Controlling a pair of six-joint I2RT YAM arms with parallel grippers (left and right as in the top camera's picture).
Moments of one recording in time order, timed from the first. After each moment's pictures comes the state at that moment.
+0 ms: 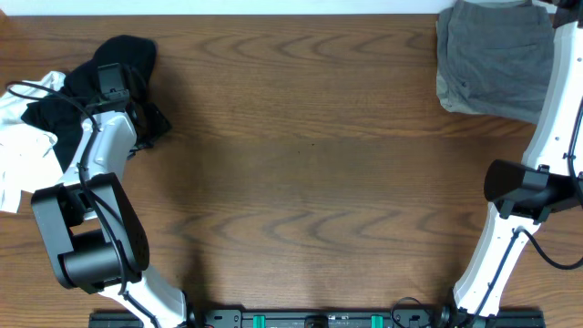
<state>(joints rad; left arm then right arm) 0.23 1.86 1.26 -0.60 -0.11 -0.45 -0.19 2.32 2.84 -0.85 0.07 0.46</state>
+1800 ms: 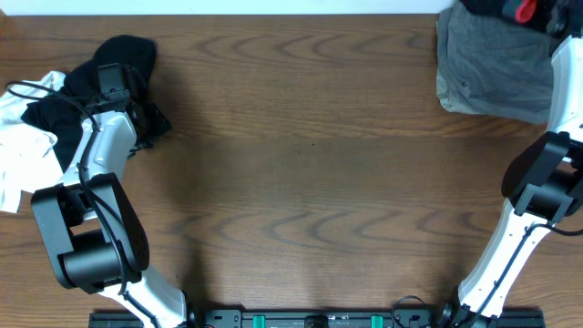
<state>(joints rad) 0.23 1.86 1.26 -0.60 -0.11 -0.45 -0.33 2.37 2.33 -0.36 -0.13 0.11</state>
